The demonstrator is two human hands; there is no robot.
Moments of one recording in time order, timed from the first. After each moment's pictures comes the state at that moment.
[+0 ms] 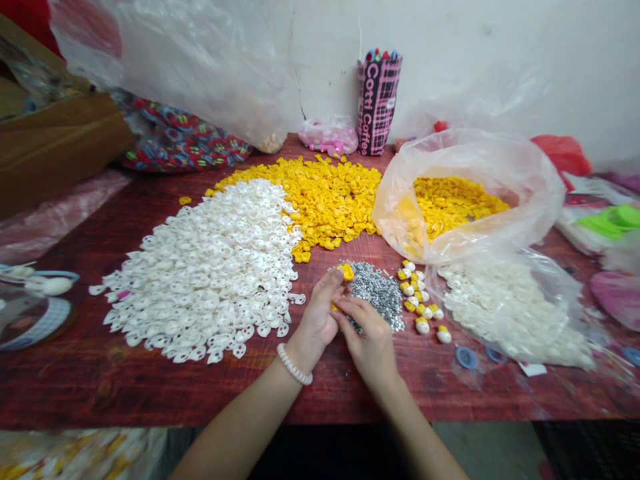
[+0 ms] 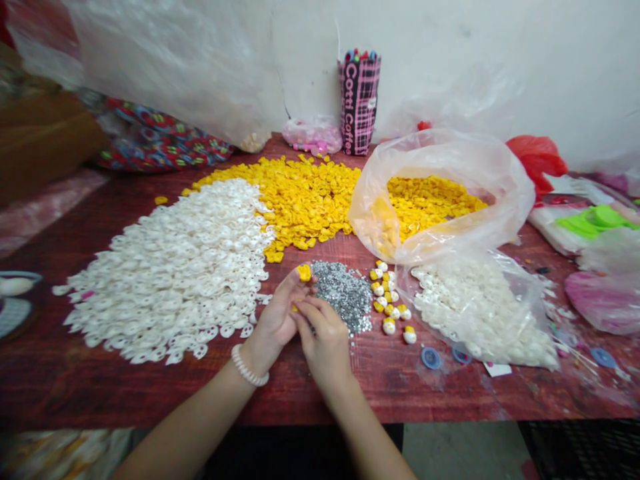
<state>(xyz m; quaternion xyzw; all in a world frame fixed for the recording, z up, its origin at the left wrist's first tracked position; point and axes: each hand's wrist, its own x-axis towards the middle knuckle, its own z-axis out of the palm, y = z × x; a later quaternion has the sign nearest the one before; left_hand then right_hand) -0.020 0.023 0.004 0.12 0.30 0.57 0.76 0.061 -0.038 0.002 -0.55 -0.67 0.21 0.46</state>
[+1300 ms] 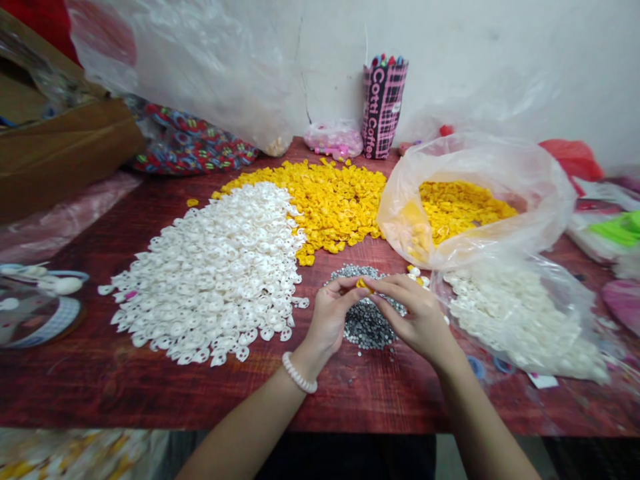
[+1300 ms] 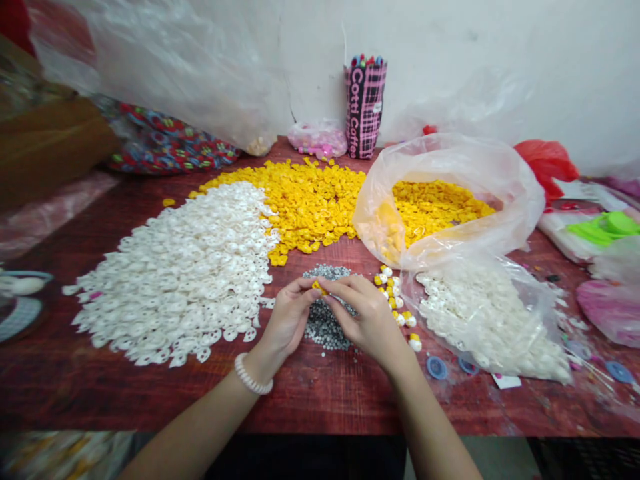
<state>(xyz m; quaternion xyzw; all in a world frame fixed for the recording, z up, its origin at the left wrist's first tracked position) -0.015 0.016 0.007 0.26 0.32 0.59 0.70 0.123 -0.003 0.053 -0.44 -0.81 0.11 0.37</state>
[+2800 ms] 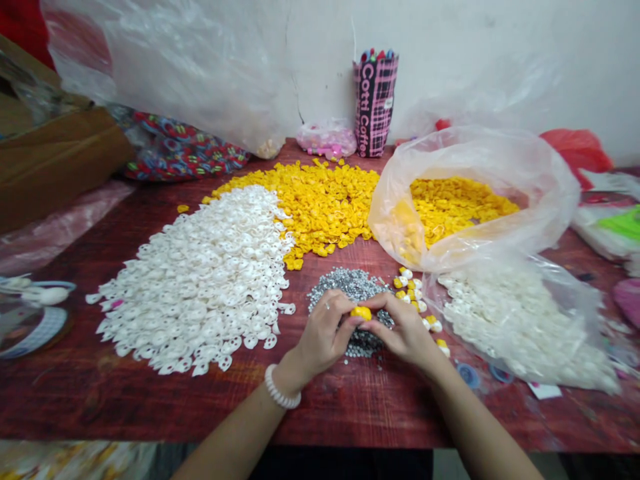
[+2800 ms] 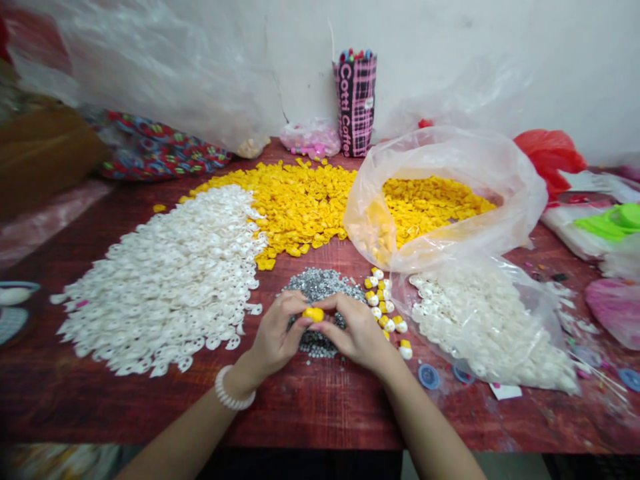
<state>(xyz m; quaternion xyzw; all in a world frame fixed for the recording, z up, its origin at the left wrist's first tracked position) -0.028 0.008 -0.001 0.78 0.31 0.48 0.23 0.148 -0.003 0.020 -0.40 -0.78 0.26 0.40</state>
